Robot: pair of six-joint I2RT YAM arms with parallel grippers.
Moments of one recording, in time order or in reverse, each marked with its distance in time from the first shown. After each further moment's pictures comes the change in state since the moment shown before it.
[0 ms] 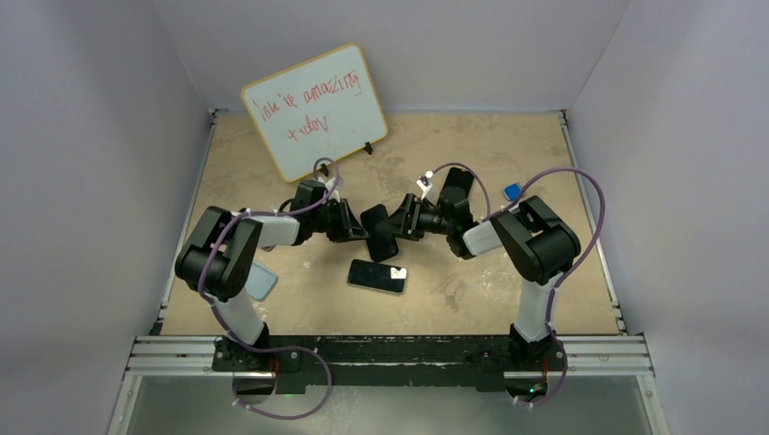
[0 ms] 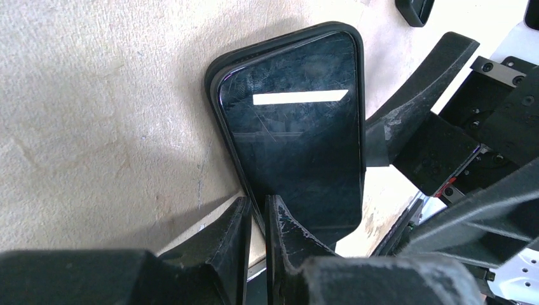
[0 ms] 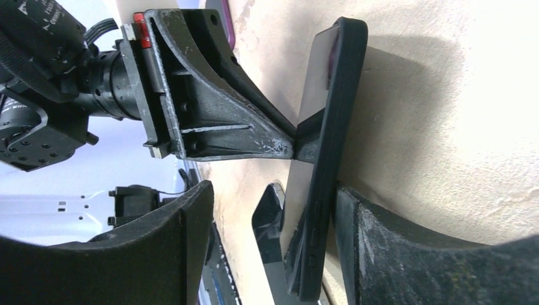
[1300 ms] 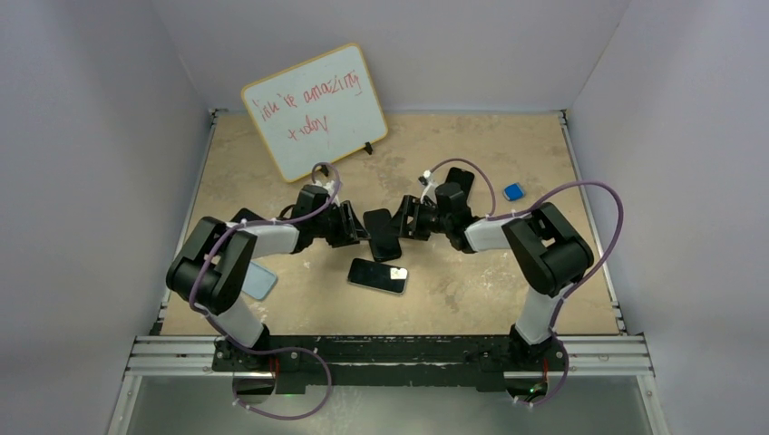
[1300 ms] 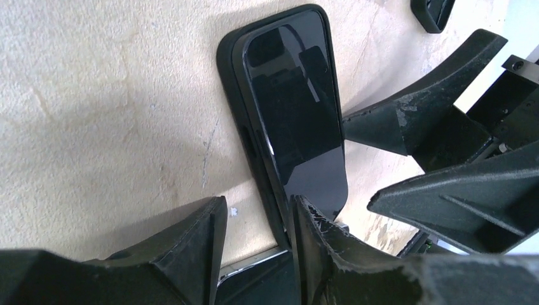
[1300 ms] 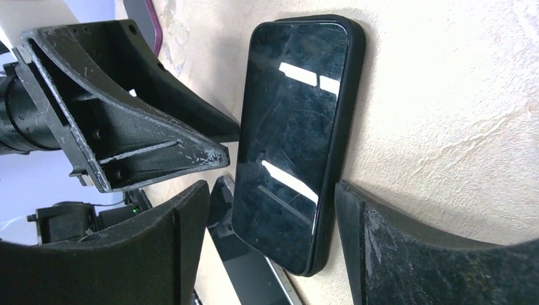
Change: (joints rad) left arm -0.047 -0.083 -0.063 0.008 -0.132 -0.026; right arm 0.010 -0.092 0.050 -0.359 0.152 -0.209
